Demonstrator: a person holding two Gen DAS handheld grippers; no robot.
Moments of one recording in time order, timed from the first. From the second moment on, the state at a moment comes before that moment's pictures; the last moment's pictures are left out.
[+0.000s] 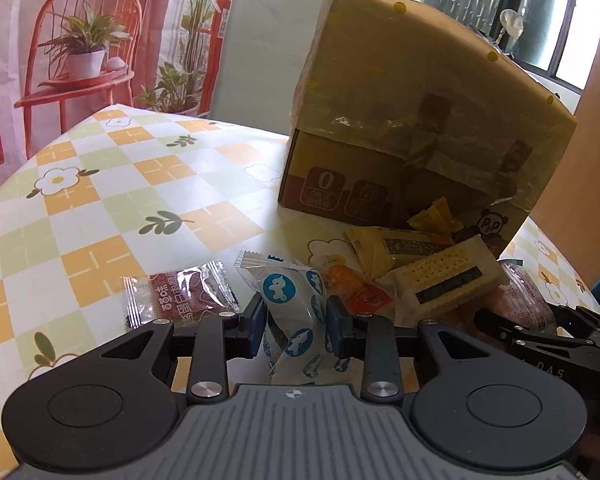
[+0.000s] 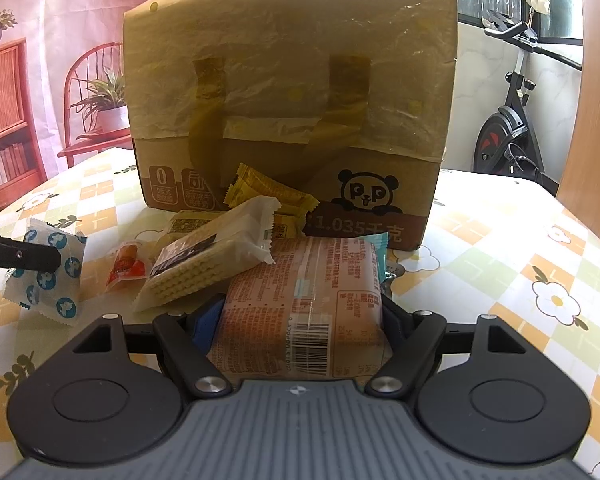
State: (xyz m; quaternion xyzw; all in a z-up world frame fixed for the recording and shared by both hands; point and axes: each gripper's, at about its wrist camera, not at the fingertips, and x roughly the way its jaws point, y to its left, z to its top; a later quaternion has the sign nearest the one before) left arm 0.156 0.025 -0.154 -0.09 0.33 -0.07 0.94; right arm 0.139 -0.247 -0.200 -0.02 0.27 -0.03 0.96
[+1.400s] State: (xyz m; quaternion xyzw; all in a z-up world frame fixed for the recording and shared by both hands) left arm 0.136 0.030 -0.103 -0.12 0.27 -0.10 0.95; right arm 0.100 -0.272 -0.167 0.01 0.26 -0.08 0.96
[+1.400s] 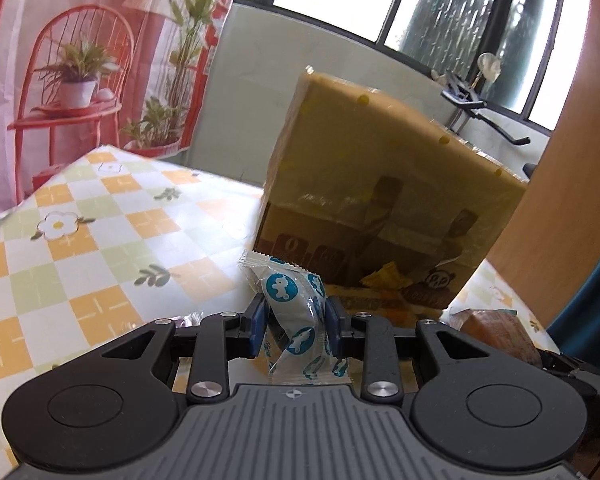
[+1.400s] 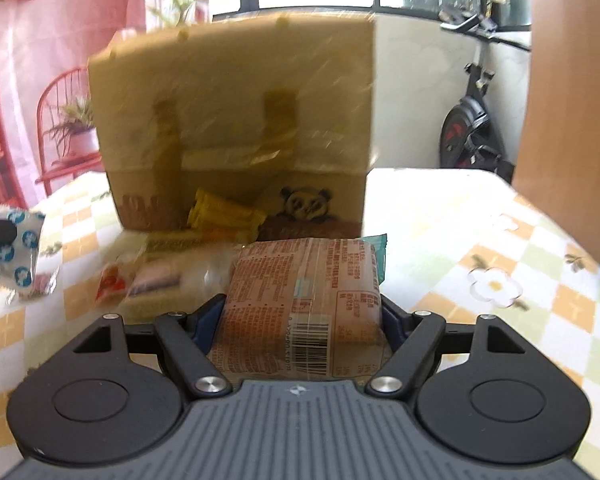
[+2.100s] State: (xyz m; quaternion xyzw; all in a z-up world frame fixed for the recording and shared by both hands) left arm 0.175 0.015 -0.028 -0.10 0.19 -0.17 0.96; right arm 0.122 -0.275 -0.035 -0.04 0.13 -0.02 0.99
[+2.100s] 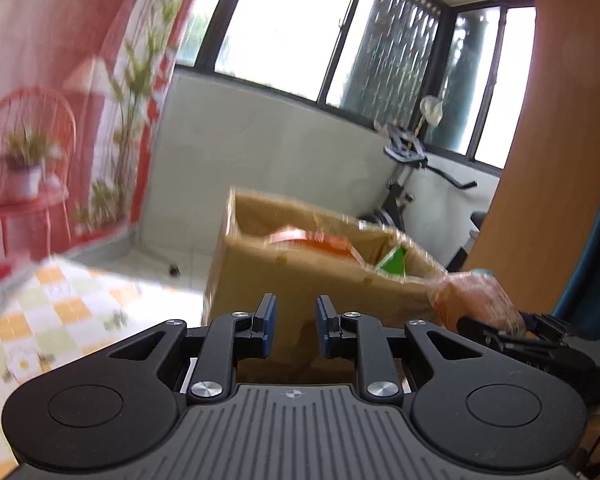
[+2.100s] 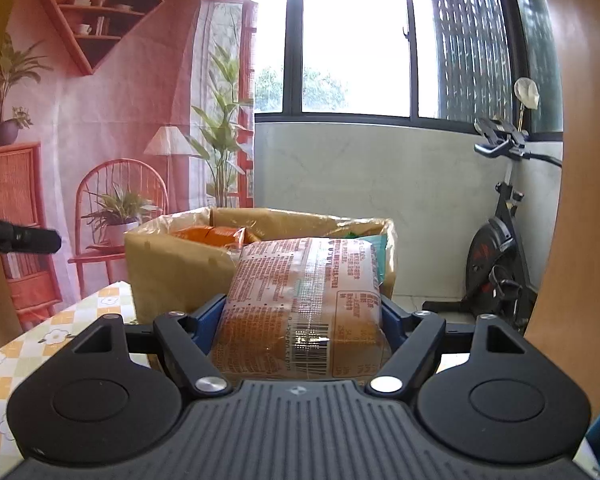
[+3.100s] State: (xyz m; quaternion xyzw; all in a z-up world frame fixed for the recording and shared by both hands) left arm 0.202 0.027 -0.118 -0.07 0.33 -0.19 0.92; right arm 0.131 -0.279 -0.050 -0.02 0.17 0.02 0.98
